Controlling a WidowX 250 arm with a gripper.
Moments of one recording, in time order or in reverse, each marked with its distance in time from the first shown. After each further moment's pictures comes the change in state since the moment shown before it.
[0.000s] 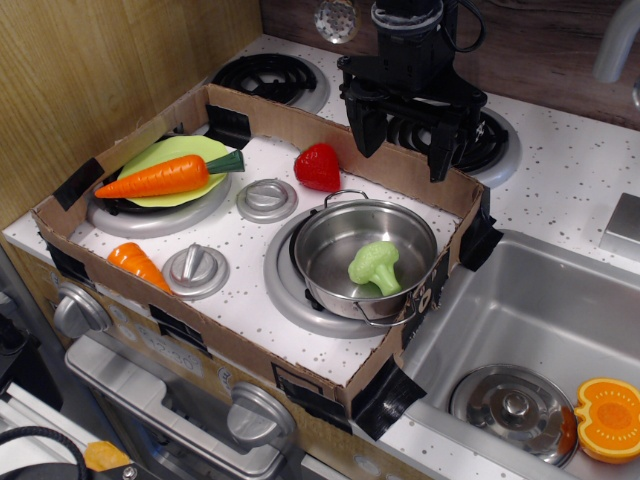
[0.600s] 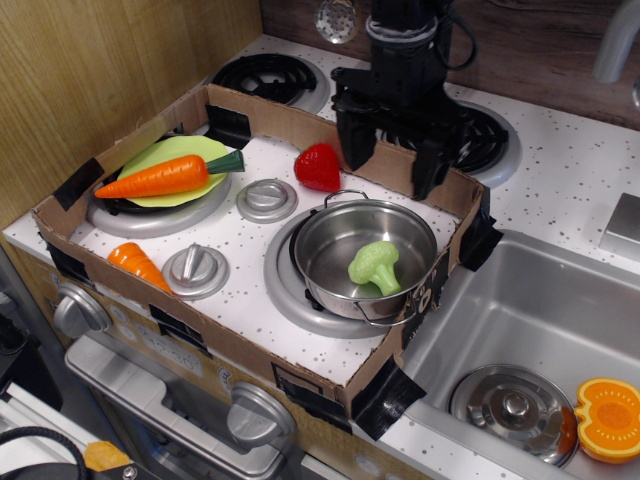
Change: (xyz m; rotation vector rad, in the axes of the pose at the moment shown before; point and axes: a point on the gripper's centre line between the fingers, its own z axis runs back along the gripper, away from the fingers) arm -0.017 0.011 -0.006 0.033 0.102 -0.076
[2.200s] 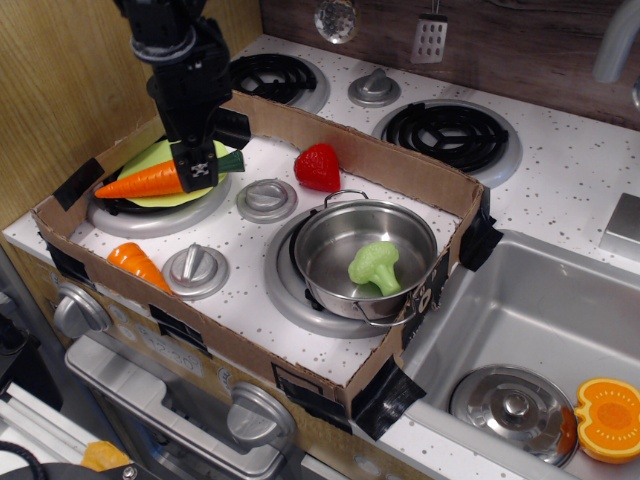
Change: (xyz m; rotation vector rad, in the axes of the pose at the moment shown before) arm -0.063 0.143 -0.014 0.164 -0.070 -0.525
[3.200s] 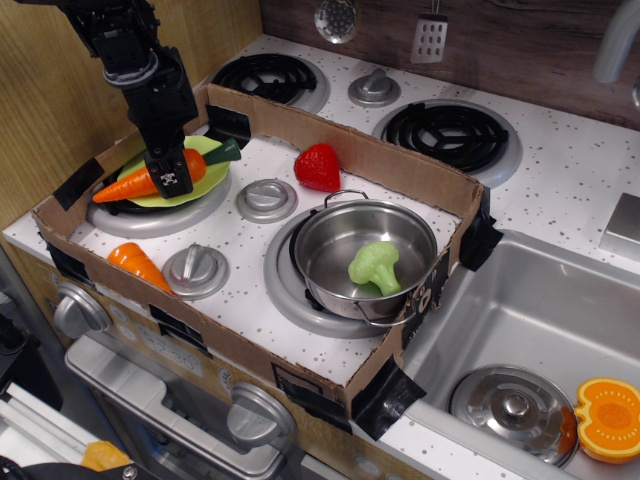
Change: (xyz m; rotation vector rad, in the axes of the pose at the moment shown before) arm -0.015 0.033 -0.045 -0.087 -0.063 -0.048
